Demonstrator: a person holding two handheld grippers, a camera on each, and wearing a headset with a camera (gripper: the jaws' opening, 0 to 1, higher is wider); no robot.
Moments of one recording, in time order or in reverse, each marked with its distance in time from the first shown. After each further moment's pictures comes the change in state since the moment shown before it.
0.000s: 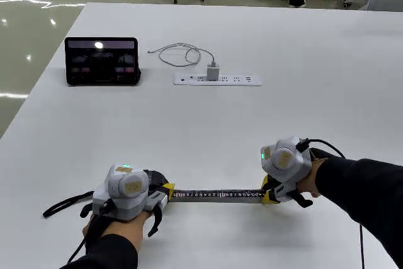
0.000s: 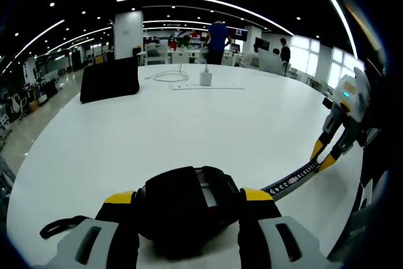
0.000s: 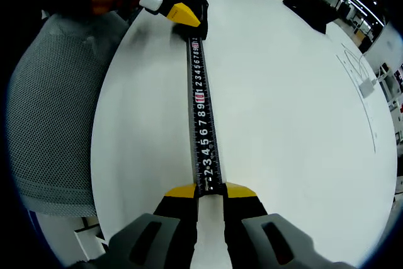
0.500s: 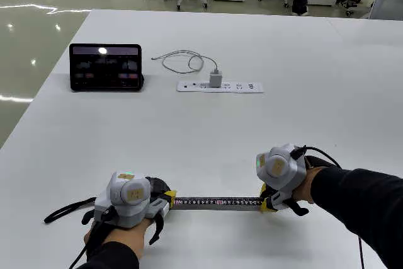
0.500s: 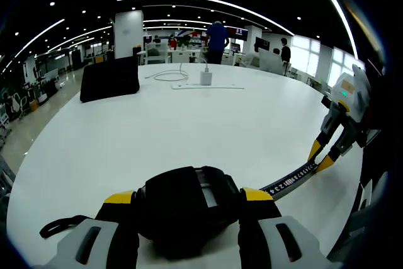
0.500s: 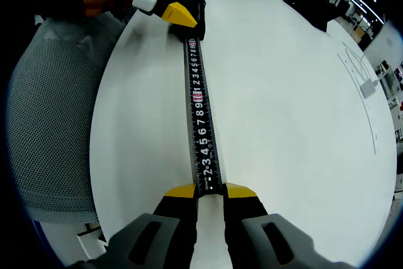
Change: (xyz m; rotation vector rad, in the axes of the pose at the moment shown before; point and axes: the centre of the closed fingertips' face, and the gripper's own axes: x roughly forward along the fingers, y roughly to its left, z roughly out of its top) left arm 0.000 0.000 0.000 -0.004 0.005 -0.001; right arm 0.004 -0.001 0.007 0.003 0.018 -0.004
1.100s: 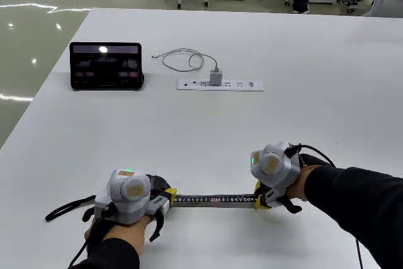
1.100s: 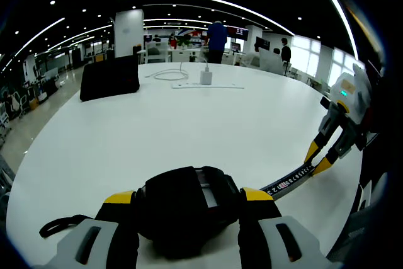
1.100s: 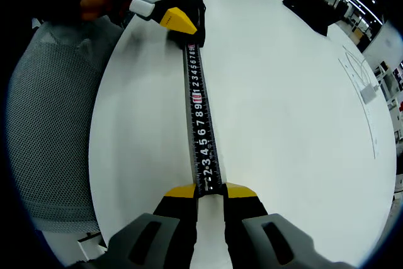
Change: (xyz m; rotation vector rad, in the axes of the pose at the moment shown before) left arm 0.000 0.000 0.000 -0.005 0.005 -0.002; right arm 0.005 0.000 0.015 0.001 -0.019 -0.007
